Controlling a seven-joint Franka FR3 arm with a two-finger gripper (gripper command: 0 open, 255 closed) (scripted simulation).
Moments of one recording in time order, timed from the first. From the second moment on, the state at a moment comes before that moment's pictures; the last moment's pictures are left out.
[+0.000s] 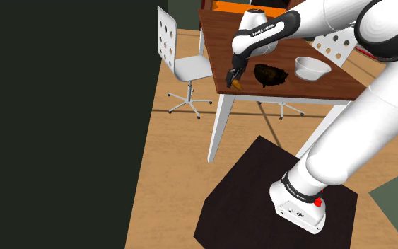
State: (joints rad) arm -0.12 -0.02 -0.32 -2.24 -0.08 2.32 -0.41
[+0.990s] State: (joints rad) arm -0.12 -0.01 -0.32 -2.24 -0.08 2.33 -0.41
